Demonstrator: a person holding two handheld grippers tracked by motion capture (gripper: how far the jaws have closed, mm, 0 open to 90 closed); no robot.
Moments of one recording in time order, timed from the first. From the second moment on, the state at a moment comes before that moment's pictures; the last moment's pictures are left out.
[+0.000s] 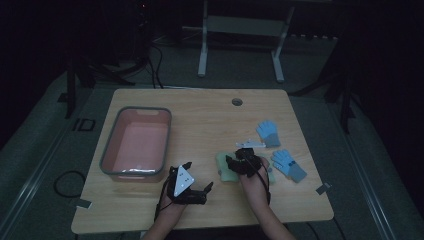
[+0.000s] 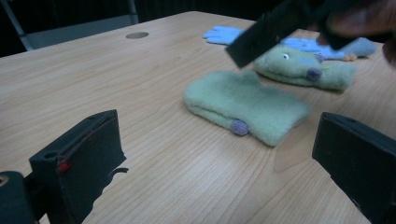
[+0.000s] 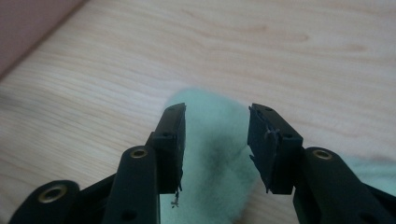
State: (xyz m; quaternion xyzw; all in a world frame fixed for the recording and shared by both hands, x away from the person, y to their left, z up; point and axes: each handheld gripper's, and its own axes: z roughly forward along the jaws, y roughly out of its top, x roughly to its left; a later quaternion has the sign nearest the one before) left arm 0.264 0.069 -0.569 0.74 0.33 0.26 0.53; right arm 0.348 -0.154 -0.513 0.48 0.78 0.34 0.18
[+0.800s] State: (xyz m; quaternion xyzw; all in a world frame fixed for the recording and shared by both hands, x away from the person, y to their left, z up) left arm 0.264 0.068 -0.569 0.74 0.33 0.26 0.52; right arm 0.356 -0.236 -0.481 0.40 0.82 0.35 0.21
